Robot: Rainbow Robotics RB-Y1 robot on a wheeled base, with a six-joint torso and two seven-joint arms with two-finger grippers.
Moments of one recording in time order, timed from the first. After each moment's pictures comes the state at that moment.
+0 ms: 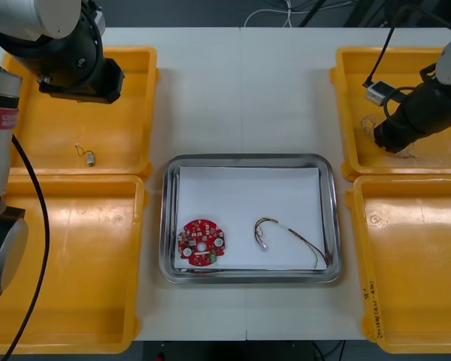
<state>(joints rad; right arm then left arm) -0.93 -0.65 0.14 -0.82 -0.81 1.36 2.30 -0.90 0.44 -0.04 -1.64 0.36 1.91 -1.36</state>
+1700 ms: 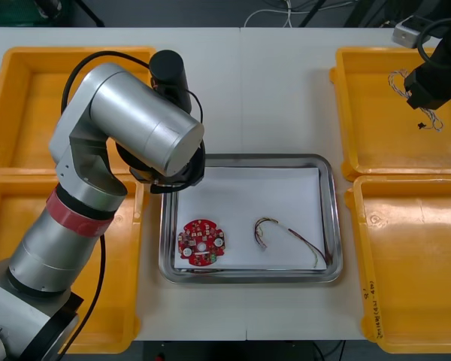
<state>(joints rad) -0.94 -0.71 0.01 -1.41 -0.72 1.91 1.96 -0.65 0.24 -0.39 -1.84 0.21 1.88 -0.99</state>
